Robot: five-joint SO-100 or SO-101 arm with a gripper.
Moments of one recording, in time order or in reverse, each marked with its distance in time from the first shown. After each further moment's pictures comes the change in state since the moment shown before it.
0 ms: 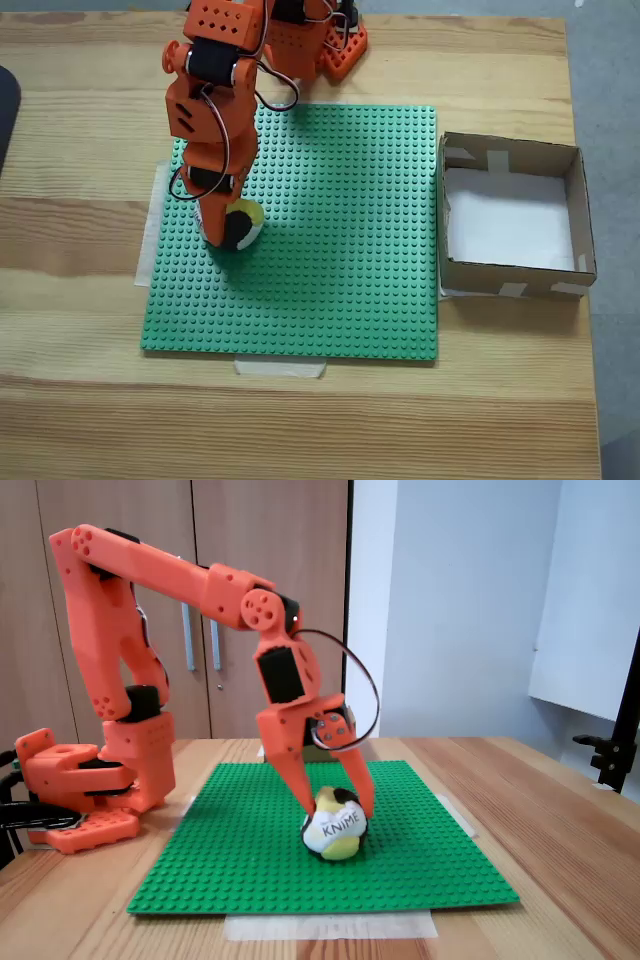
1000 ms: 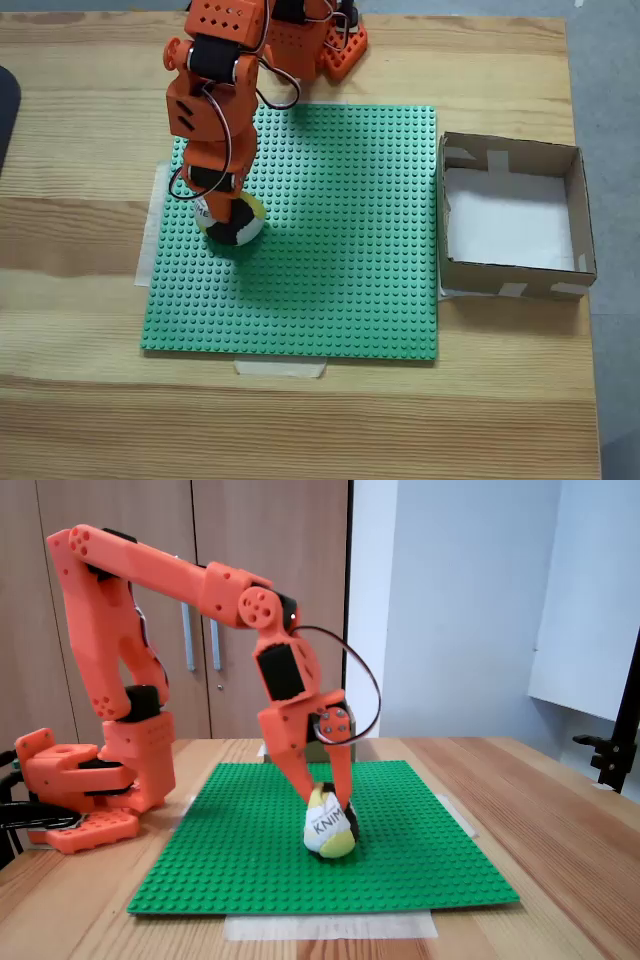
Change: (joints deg) arm -0.2 0.3 1.0 -1.1 -2.2
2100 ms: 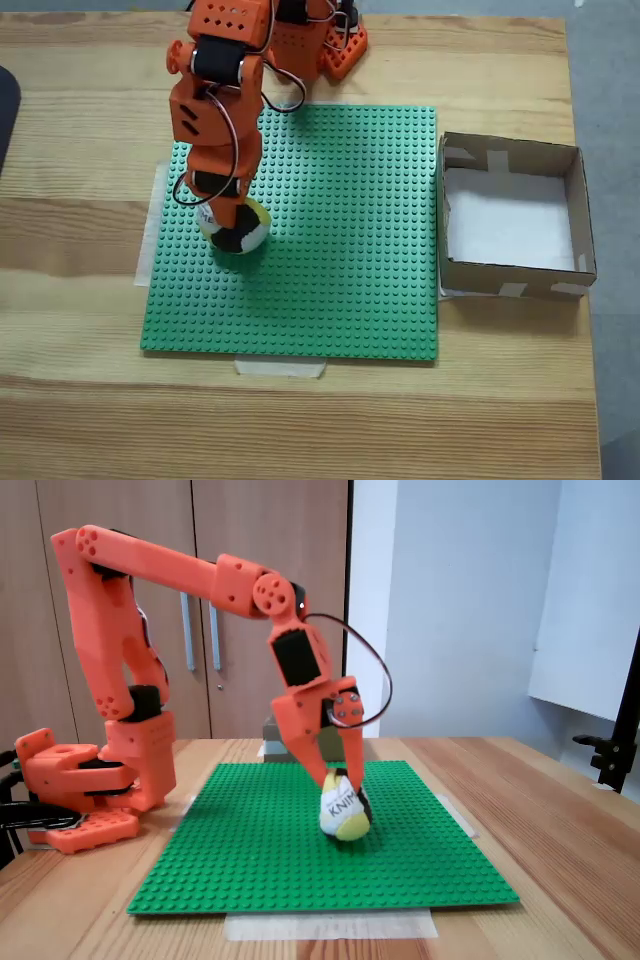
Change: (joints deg) arm -3.1 -0.3 -6.1 2.3 2.1
